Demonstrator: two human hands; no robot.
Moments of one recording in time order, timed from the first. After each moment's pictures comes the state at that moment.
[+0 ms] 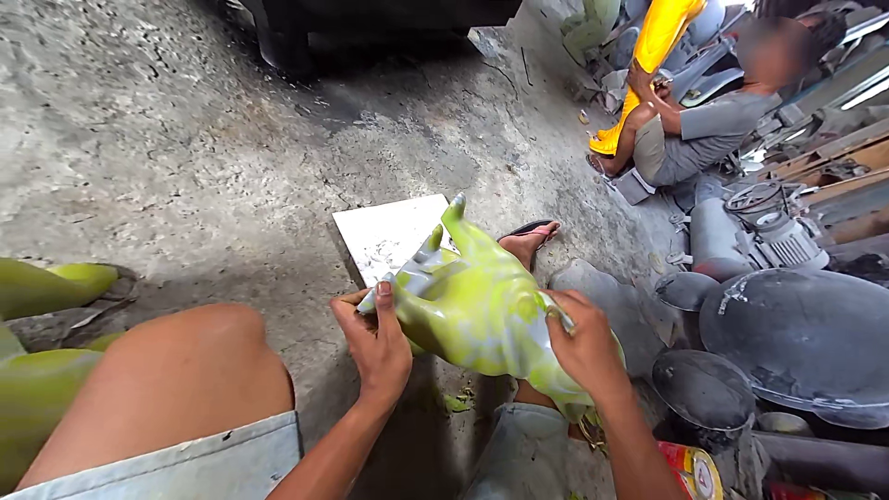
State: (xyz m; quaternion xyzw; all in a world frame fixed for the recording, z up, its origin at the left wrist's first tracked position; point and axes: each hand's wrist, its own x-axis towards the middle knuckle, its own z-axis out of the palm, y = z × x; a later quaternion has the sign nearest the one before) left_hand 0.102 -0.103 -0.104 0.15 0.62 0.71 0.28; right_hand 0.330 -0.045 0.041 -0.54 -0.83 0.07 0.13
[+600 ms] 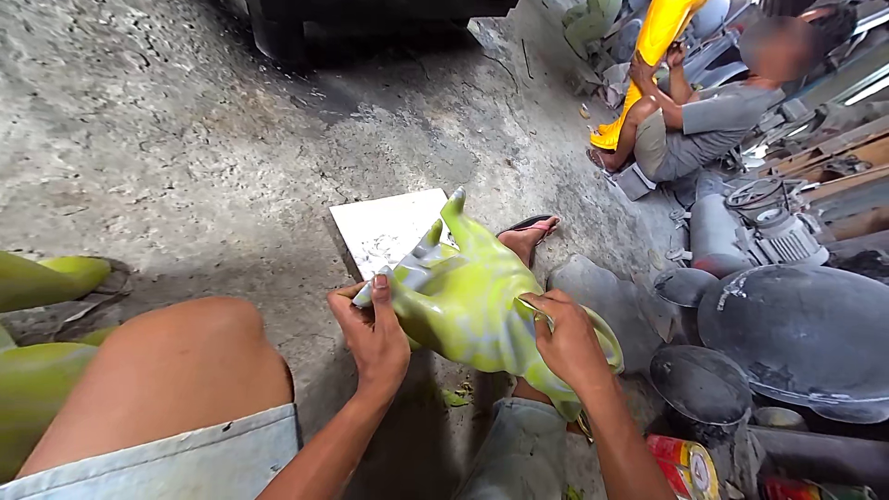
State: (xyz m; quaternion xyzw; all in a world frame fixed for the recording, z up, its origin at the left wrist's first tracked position) left_hand 0.103 -0.102 -0.101 0.15 0.62 0.71 0.29; right_hand 0.319 -0.048 0.029 -0.58 -0.81 0.07 0.03
